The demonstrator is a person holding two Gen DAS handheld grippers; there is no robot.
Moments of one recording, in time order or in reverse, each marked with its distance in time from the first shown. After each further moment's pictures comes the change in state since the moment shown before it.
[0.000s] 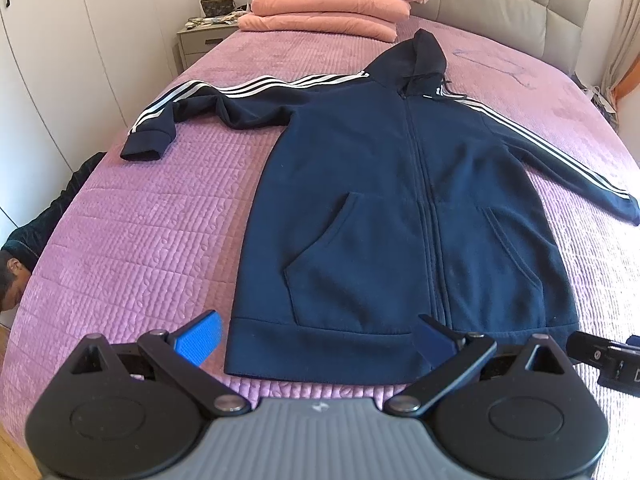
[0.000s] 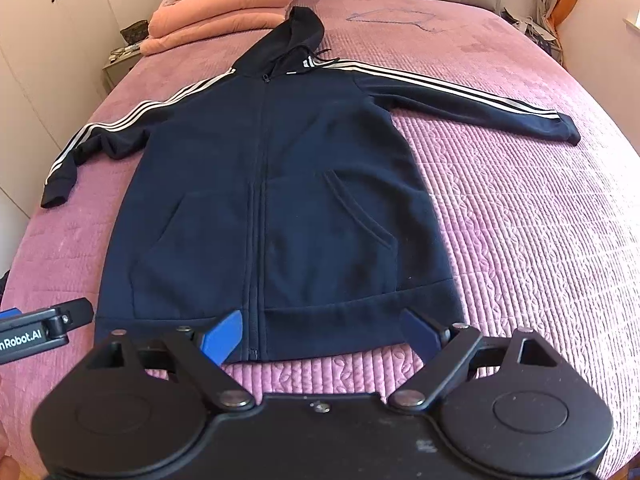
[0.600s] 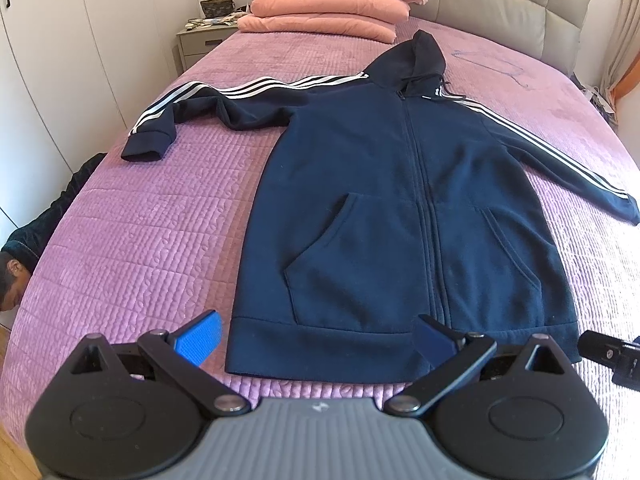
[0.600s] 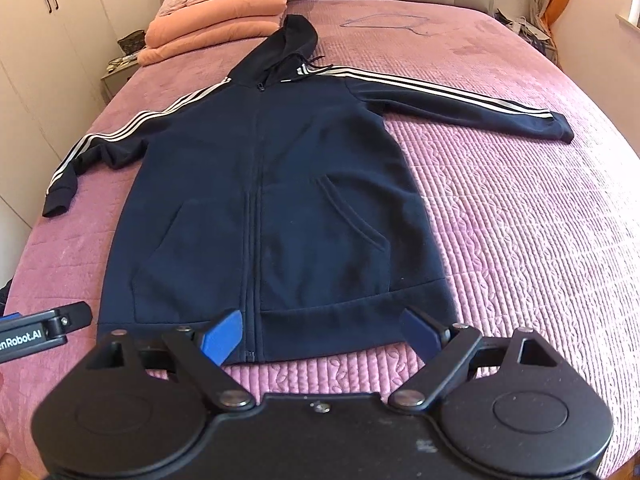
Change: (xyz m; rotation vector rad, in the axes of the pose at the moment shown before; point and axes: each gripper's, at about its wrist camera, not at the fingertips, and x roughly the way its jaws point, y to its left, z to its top) left arm -0.003 0.001 0.001 0.003 0.000 -0.003; right arm -0.010 -0.008 -0.003 0.022 -0.020 0.002
